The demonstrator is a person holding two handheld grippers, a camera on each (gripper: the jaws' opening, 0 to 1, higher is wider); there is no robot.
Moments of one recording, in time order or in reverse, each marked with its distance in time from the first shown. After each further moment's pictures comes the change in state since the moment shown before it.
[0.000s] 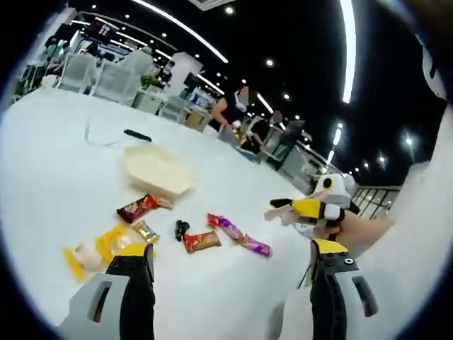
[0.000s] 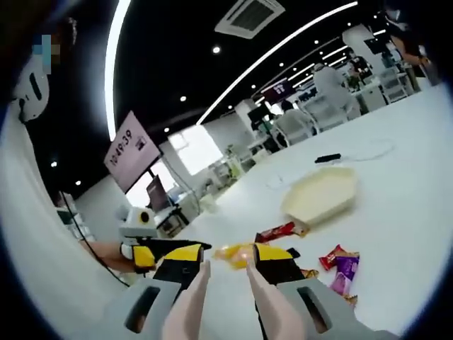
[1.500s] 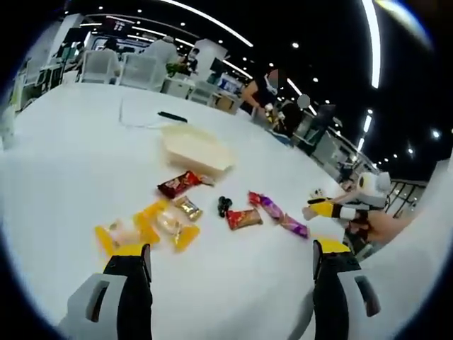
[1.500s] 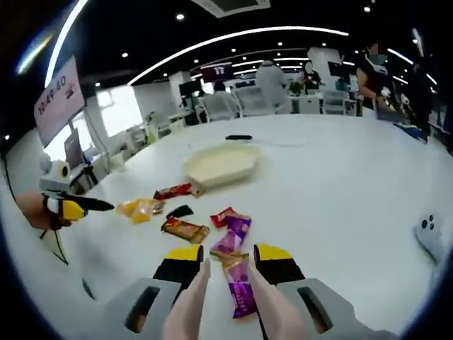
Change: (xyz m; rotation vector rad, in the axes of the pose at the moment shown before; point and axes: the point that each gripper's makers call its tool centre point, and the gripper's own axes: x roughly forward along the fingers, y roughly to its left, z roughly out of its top) left arm -0.009 0.048 -0.025 -0.049 0.067 0.193; right arm -0.065 -0.098 -0.047 -0.200 0.203 -0.567
